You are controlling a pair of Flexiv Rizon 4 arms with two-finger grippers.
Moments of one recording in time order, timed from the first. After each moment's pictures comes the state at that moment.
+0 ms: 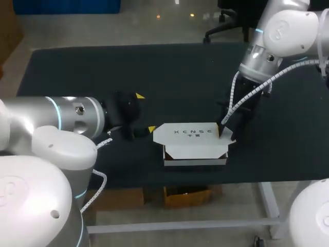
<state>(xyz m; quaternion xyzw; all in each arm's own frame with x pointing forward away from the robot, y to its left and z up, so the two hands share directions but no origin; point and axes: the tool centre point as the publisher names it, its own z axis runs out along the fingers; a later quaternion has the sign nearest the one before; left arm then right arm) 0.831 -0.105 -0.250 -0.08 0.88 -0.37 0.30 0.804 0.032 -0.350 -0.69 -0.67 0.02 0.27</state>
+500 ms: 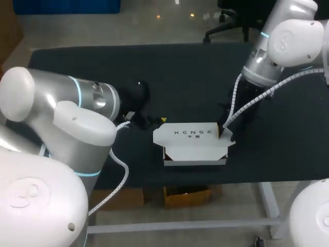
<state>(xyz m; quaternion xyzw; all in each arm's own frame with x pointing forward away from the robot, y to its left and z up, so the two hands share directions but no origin) 0.841 -0.125 -0.248 -0.26 0.87 -0.37 0.19 0.806 0.032 -0.357 -0.70 -0.67 -0.01 0.26</state>
